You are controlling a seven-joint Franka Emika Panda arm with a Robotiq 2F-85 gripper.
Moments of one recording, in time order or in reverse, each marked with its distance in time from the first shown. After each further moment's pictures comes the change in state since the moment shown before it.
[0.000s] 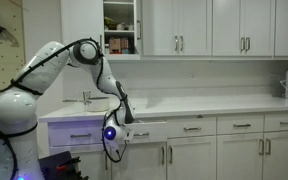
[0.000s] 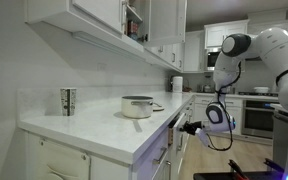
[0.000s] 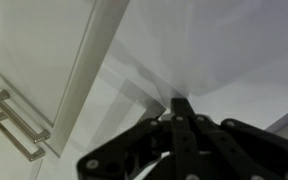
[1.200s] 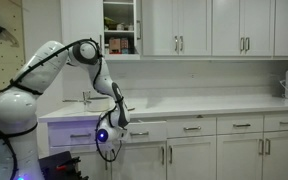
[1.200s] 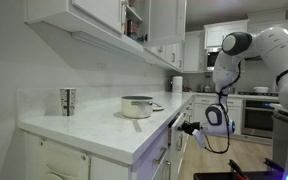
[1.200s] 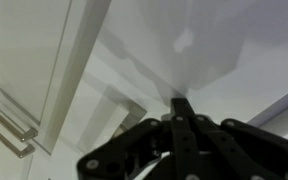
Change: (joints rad) arm 0.005 -0.018 0.044 -0.070 0.136 -0.095 -0.086
